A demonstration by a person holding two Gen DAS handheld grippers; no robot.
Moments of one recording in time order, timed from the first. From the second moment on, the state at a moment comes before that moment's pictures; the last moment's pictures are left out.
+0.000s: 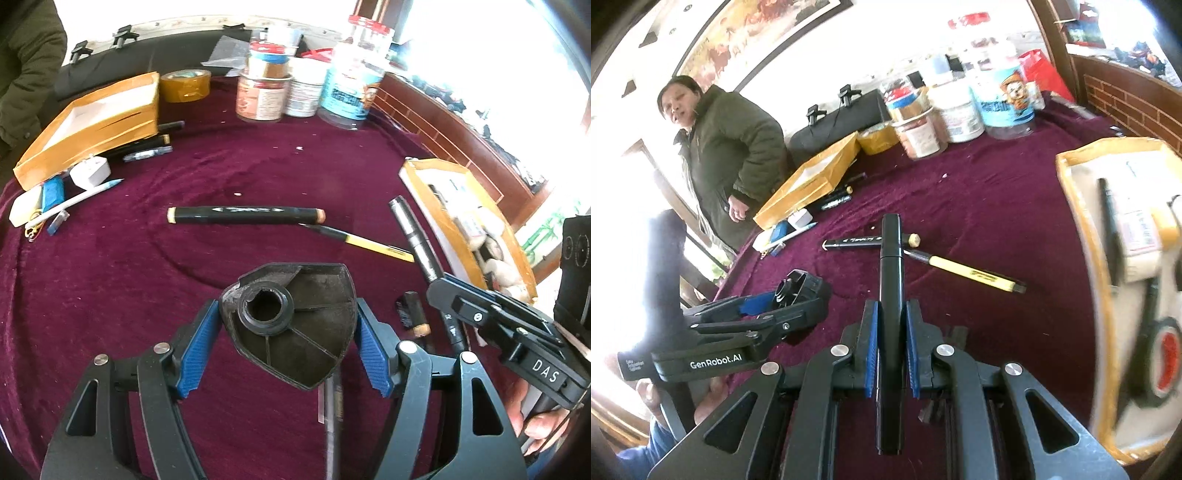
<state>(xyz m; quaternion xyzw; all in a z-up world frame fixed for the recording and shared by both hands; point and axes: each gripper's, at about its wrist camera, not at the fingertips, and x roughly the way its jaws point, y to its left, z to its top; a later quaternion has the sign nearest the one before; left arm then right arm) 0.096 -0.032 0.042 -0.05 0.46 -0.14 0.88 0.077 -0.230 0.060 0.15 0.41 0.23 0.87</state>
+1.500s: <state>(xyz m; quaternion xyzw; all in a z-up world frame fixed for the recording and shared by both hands) 0.134 -0.325 0.046 0.00 0.51 -0.27 0.82 0.126 -0.474 0.065 0.13 0.44 0.01 0.89</state>
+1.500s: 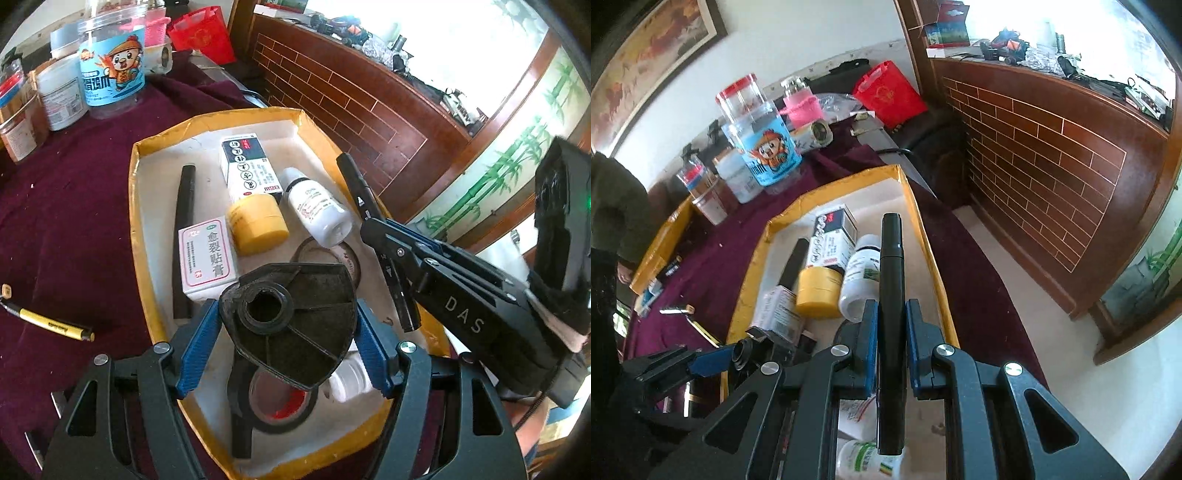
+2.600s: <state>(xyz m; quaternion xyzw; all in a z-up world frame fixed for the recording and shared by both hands) 0.113 -0.333 0.046 0.03 0.50 -0.27 0.82 0.099 -0.473 0.084 0.18 0.40 0.02 0.90</state>
